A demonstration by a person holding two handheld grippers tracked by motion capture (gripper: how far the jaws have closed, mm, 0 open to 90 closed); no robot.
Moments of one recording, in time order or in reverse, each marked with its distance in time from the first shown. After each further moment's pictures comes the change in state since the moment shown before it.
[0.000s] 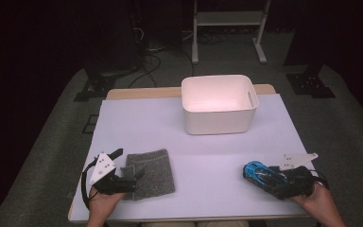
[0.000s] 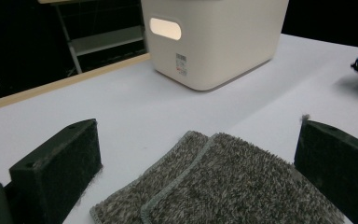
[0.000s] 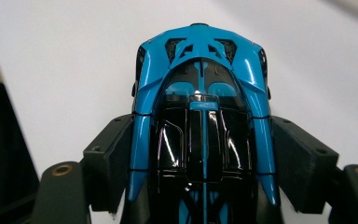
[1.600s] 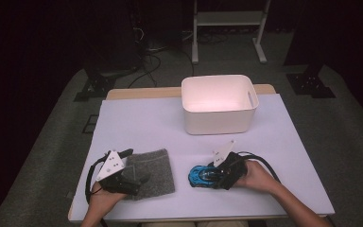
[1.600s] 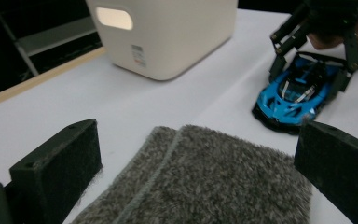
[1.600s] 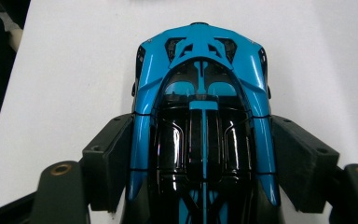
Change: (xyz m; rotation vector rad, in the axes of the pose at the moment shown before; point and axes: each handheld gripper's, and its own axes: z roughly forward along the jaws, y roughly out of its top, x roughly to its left) left arm -0.003 0.007 0.013 0.078 -0.180 0.124; right arm 0.035 0.110 0.131 0.102 0.357 -0.418
